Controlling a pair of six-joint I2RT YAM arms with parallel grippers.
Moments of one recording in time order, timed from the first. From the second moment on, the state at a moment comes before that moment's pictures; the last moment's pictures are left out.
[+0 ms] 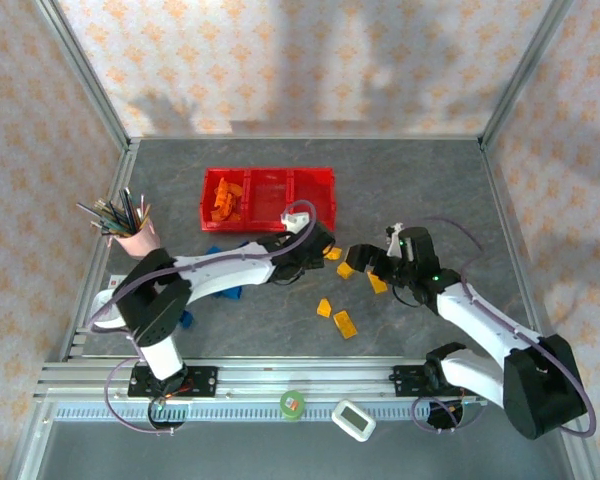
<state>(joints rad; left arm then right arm) -0.86 1.68 1.15 -0.42 -0.38 -0.91 0.36 1.06 0.50 -0.14 -0.37 0.67</state>
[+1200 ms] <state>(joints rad) -0.41 2.13 1.71 -0.53 -0.39 -0.49 0.57 1.24 0.70 -0.04 -0.16 0.69</state>
